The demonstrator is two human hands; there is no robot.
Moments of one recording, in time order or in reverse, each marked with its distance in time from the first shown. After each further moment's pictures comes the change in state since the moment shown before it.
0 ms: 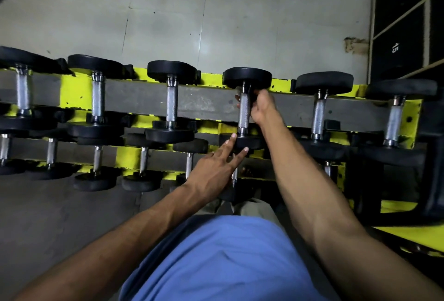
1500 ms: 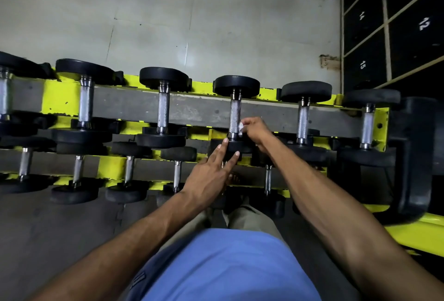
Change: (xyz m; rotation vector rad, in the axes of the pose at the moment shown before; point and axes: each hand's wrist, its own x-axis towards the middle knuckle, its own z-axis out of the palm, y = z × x) left_hand 0.000 -0.001 0.014 -0.031 0.062 0.009; right_hand -0.040 0.026 -0.051 -0.984 0.041 -0.156
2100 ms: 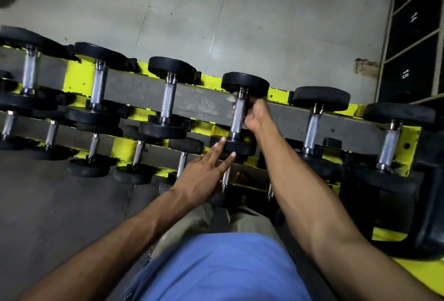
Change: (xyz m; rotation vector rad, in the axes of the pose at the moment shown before) left_hand 0.009 0.013 0.010 -0.022 0.022 -0.113; right_hand 0.053 -0.041 0.004 0.841 -0.096 0.169
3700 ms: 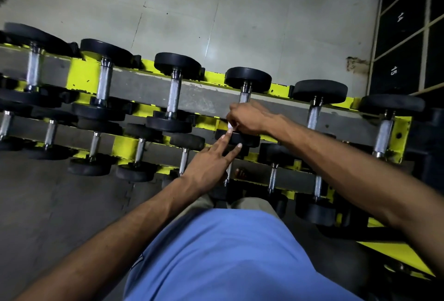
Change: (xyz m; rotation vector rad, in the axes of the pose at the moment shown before) left_hand -0.003 -0.004 -0.003 0.023 0.000 0.026; right_hand -0.072 -0.011 0.009 -2.218 -0.535 -0.853
